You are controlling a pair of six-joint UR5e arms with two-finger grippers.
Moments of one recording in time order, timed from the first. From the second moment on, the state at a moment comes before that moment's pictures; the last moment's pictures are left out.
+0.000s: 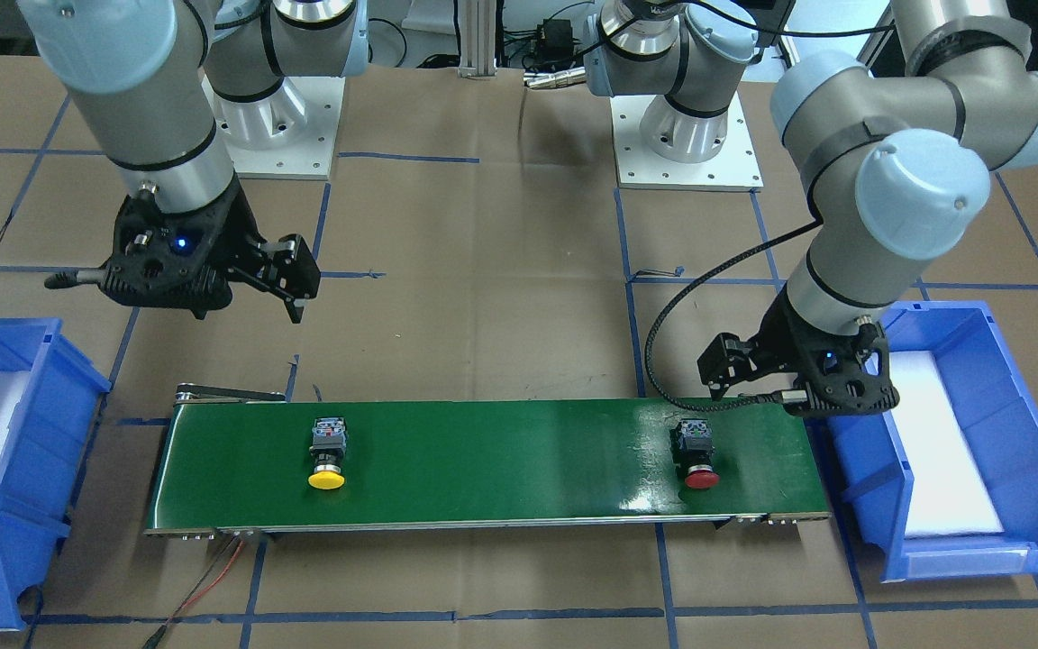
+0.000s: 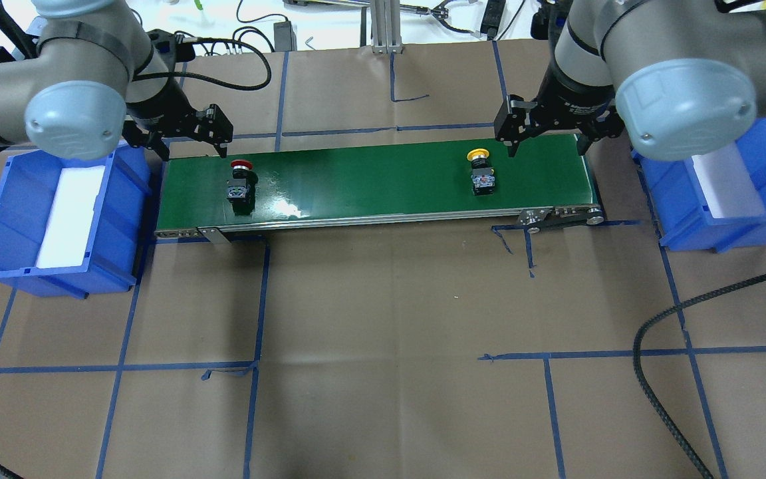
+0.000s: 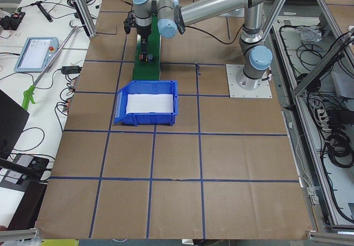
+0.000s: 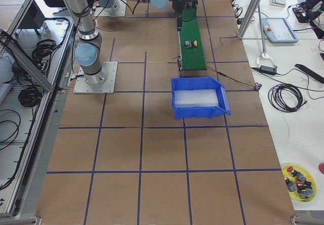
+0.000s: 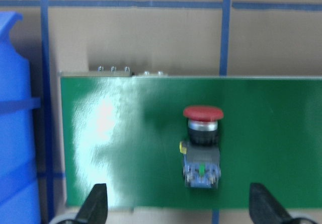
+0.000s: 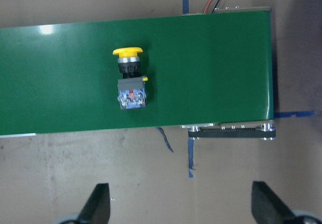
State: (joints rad) left arm -1.48 -1.78 -1.63 -1.27 1.58 0.08; right arm 1.63 -1.44 1.64 -1.87 -1.57 0.11
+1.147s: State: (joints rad) left arm -1.53 -1.53 -1.71 -1.48 1.56 0.01; right arm 1.61 -1.10 1.53 -2.01 -1.57 0.14
